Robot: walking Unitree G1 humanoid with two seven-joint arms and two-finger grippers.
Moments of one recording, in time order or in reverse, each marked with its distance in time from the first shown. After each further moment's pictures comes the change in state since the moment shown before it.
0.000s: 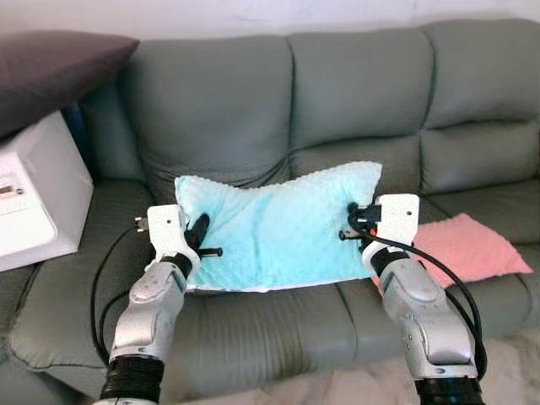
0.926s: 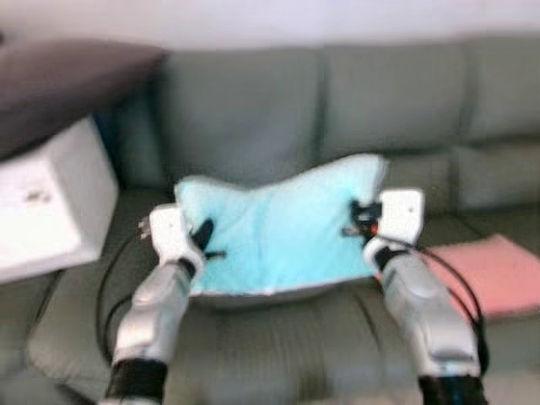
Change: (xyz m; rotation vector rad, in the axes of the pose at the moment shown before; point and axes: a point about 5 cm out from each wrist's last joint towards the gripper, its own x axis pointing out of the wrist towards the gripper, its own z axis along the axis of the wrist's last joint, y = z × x) left arm 0.003 -0.009 0.001 -0.067 0.007 -0.042; right arm 0.000 -0.006 0.003 -0.014 -0.006 -0.015
